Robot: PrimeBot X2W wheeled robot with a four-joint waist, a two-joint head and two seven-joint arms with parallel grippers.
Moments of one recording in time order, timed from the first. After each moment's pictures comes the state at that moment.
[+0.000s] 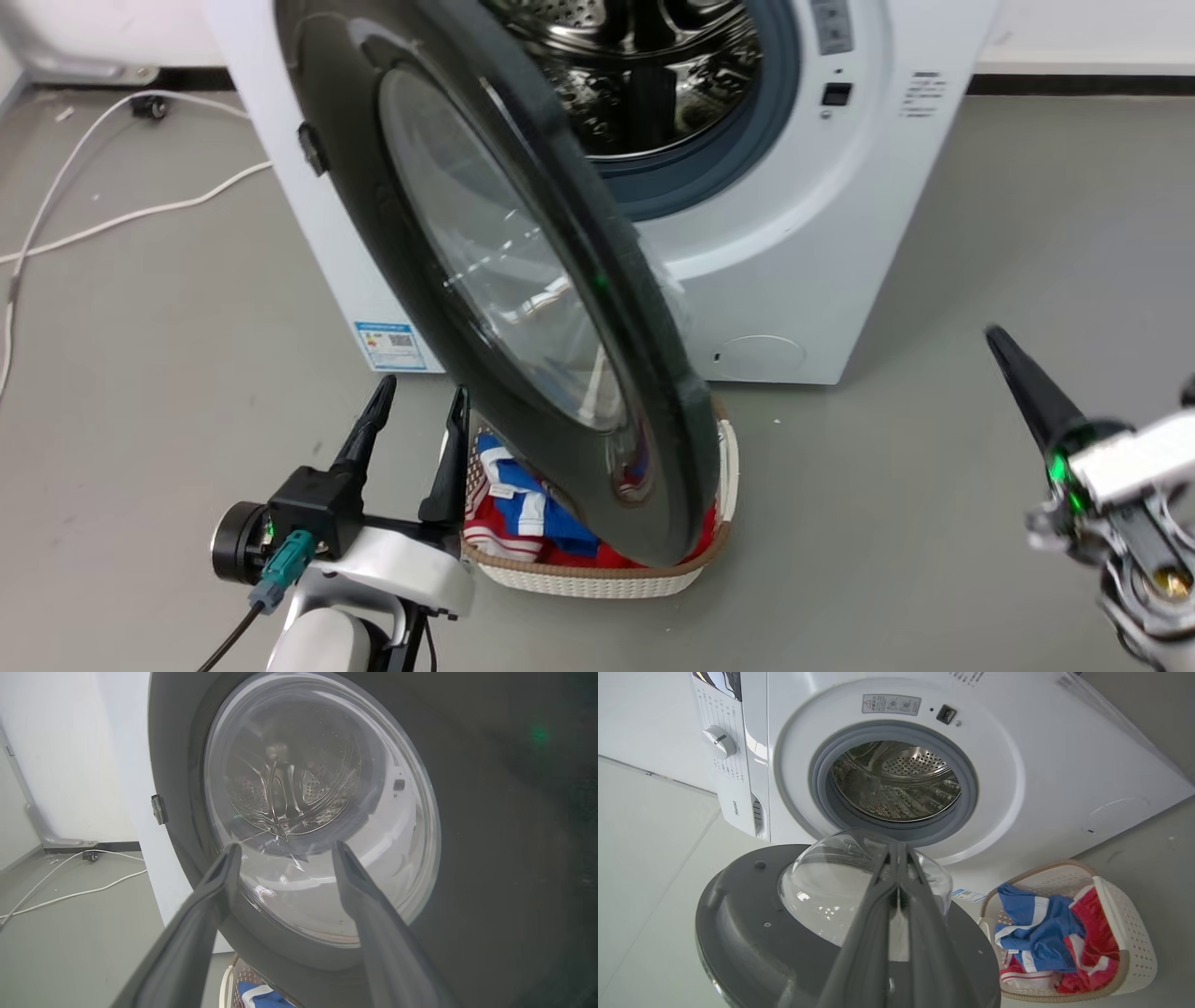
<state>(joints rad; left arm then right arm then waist) -0.16 0.08 -0.13 0.19 -0.17 -0.12 -0.26 -0.43 -0.65 0.65 0.22 1.93 0.13 -0.20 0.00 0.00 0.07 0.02</state>
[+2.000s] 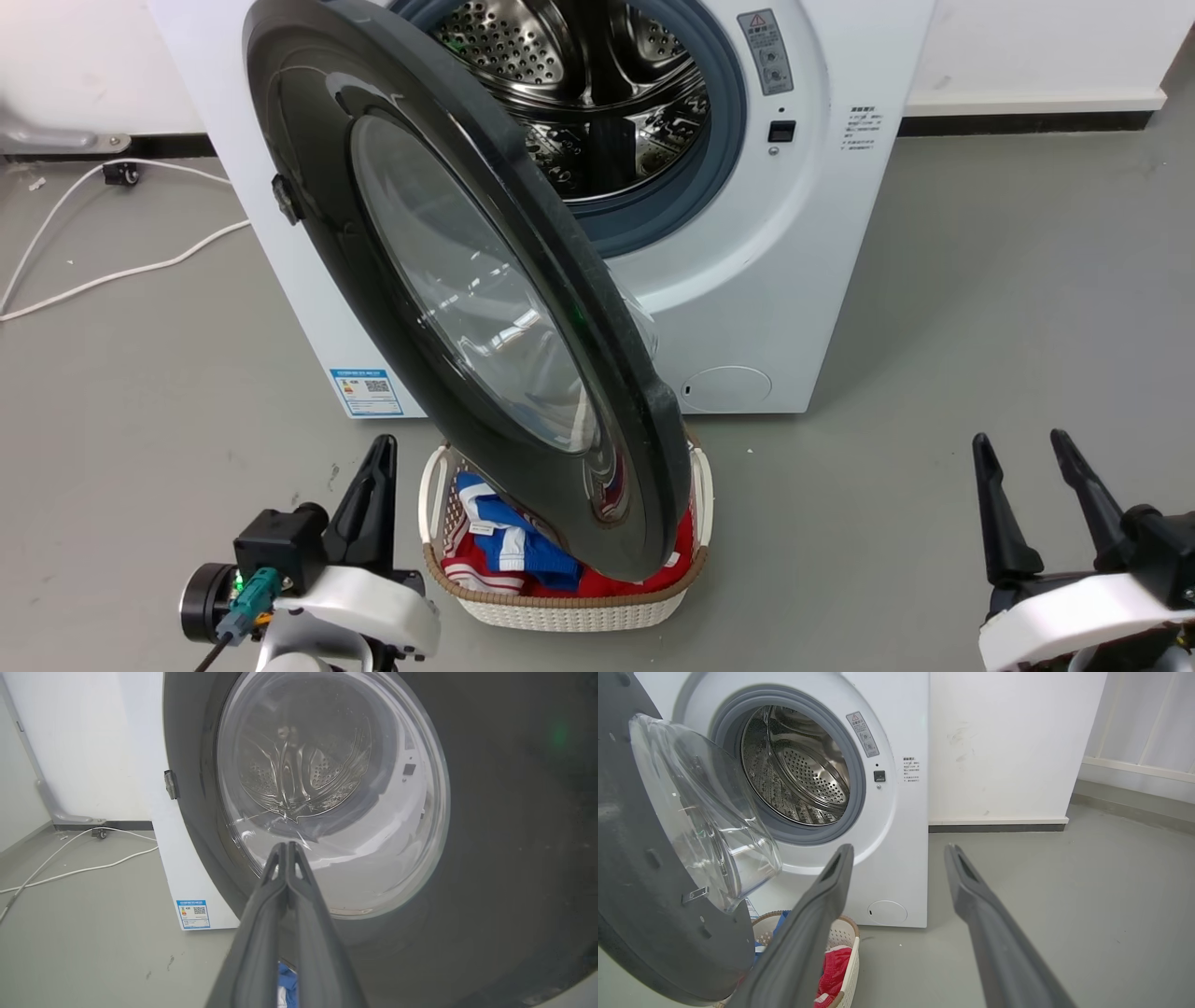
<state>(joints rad) -0.09 0.12 -0.10 0.23 -0.22 -0.08 -0.24 0.07 -0.07 -0.08 -0.07 0.13 0.13 -0.05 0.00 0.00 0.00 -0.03</state>
